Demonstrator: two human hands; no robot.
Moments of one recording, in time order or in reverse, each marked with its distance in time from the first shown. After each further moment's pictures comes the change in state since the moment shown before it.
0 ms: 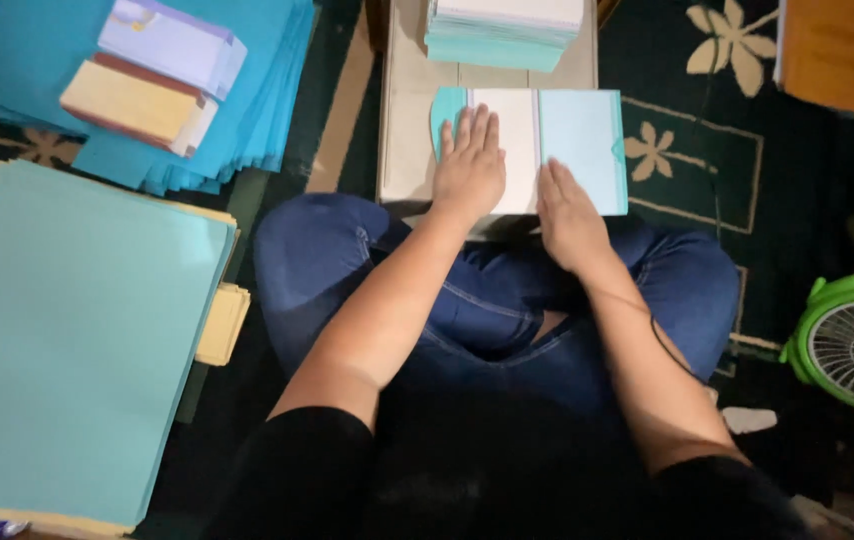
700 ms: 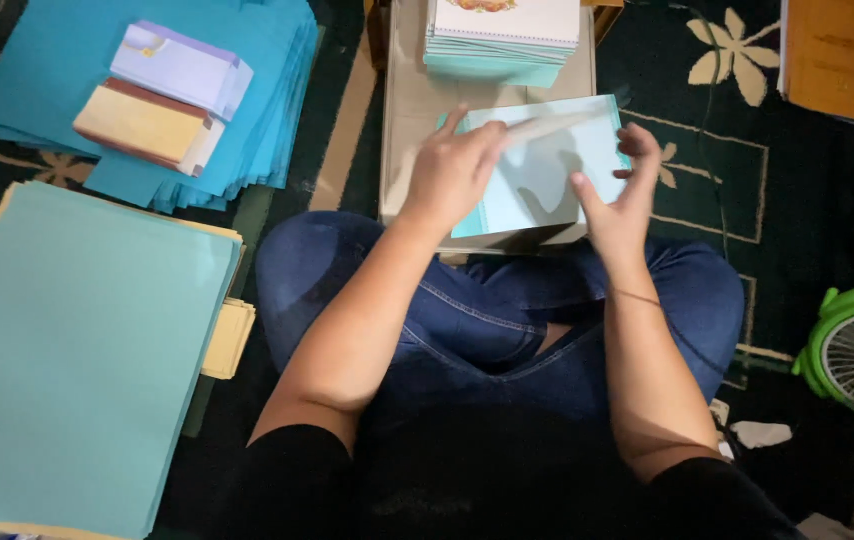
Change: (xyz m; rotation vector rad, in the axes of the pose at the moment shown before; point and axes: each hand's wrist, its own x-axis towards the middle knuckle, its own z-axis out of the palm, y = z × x) left_hand -0.029 -0.023 -0.059 -0.274 0.618 0.577; right_hand -0.002 -0.013 -0.065 0.681 0.739 0.007
